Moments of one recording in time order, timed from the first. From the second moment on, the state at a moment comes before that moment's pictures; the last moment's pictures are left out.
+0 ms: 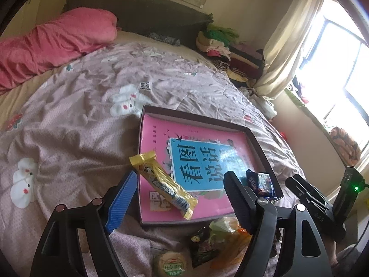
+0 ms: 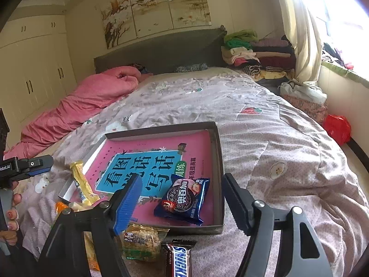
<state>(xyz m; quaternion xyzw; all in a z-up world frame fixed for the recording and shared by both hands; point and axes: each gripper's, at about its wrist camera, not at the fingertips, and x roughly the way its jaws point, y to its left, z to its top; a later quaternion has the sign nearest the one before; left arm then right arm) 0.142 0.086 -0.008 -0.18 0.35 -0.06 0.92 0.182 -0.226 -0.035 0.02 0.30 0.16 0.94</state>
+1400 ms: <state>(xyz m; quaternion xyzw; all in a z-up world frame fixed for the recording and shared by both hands) 0.100 0.041 0.009 -0.13 0.36 -0.10 0.92 0.133 -0.222 -0.030 0.03 0.32 0.19 0.93</state>
